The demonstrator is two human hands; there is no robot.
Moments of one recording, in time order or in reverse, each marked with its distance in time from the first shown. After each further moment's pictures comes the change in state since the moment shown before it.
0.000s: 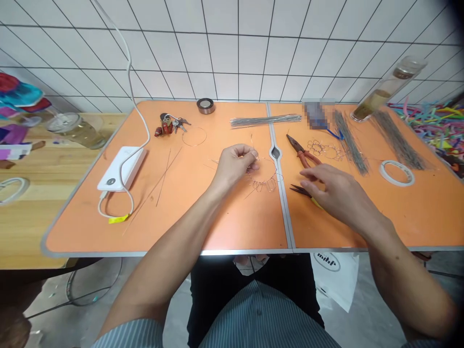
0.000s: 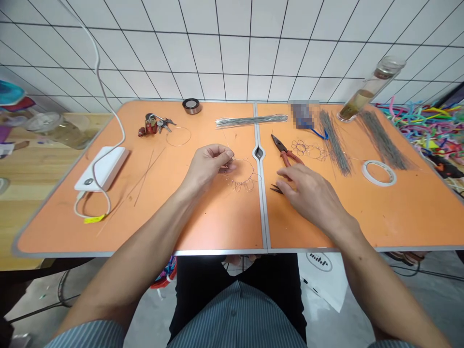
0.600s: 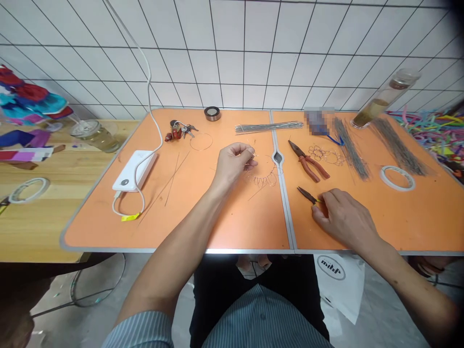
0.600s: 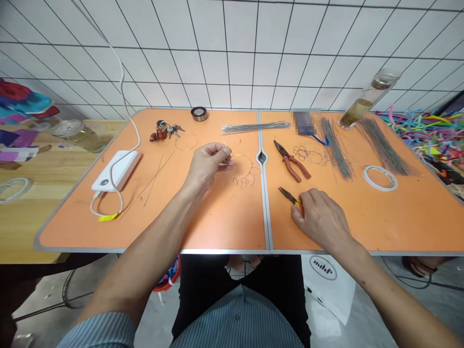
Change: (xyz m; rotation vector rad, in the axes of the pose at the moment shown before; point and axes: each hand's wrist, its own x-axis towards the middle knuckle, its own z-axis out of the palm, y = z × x) left_hand 0.007 0.003 -0.009 -0.110 0.072 0.059; right_hand -0.058 0.035 0.030 -0.557 0.014 -0.026
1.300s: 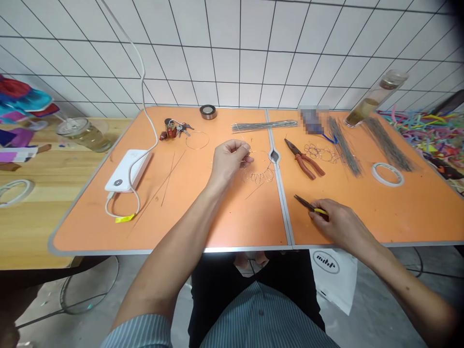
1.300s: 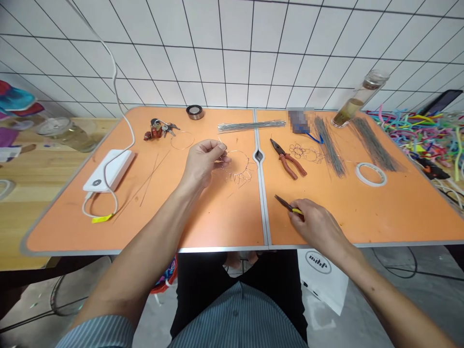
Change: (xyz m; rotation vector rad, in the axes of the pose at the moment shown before) left_hand 0.003 0.001 -0.002 -0.026 0.019 0.013; right_hand -0.016 -0.011 -0.016 0.516 -0.246 0.189
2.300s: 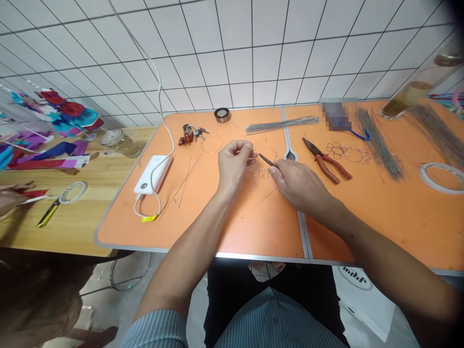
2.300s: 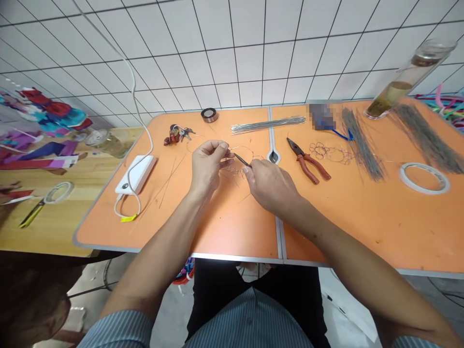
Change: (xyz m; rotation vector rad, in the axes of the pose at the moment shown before) left_hand 0.009 -0.007 -0.007 0.057 0.161 0.103; right_hand 0.120 -0.132 -0.009 0.109 -0.003 -0.221
